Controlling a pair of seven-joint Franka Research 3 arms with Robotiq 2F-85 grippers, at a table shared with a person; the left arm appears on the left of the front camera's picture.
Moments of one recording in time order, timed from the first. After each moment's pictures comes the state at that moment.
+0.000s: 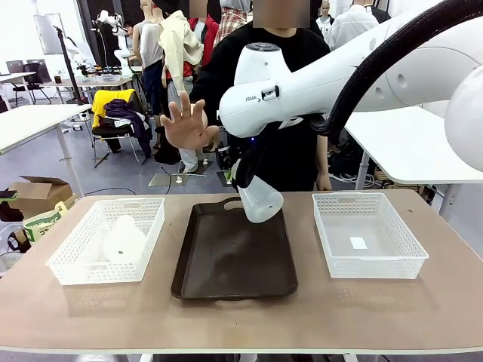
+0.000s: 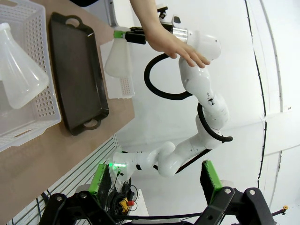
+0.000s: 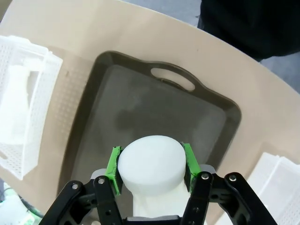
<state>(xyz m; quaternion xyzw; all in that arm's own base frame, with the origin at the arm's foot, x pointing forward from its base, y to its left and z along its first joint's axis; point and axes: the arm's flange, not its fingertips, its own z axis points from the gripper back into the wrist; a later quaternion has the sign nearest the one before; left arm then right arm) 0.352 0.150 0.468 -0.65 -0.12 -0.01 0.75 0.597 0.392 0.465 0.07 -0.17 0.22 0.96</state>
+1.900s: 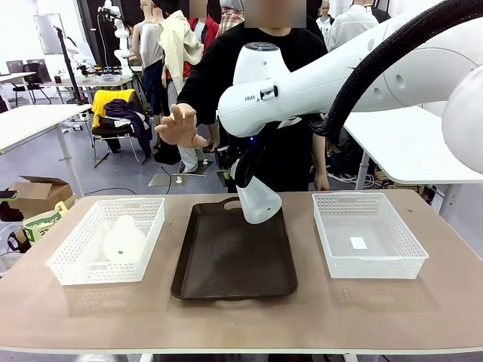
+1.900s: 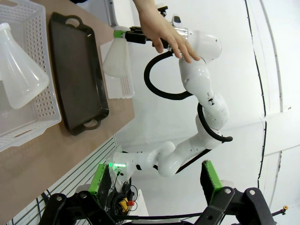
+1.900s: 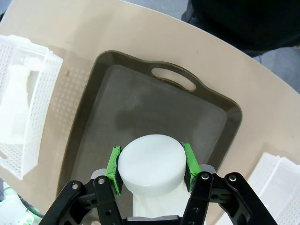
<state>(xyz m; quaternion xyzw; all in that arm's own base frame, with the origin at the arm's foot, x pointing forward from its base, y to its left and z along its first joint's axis) 0.352 0.150 0.468 -0.65 -0.12 -0.01 0.75 0.596 0.394 0.463 0.07 -0.17 0.23 0.96</state>
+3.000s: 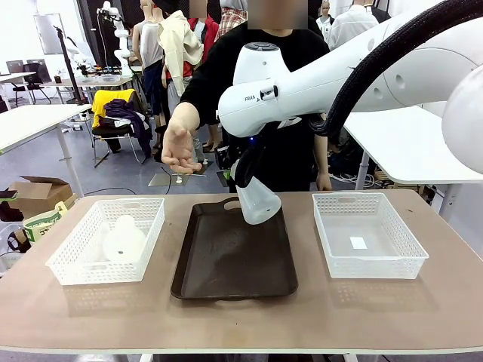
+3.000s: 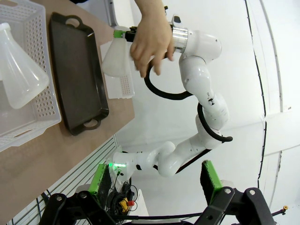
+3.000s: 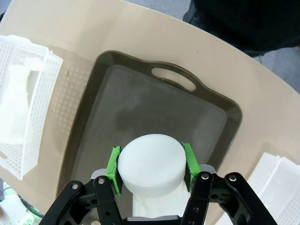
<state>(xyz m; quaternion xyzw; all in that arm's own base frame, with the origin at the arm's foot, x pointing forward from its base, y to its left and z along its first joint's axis) 0.352 0.150 0.468 -0.65 -0.12 -0.01 0.75 0.596 0.394 0.463 0.07 -0.17 0.23 0.96</state>
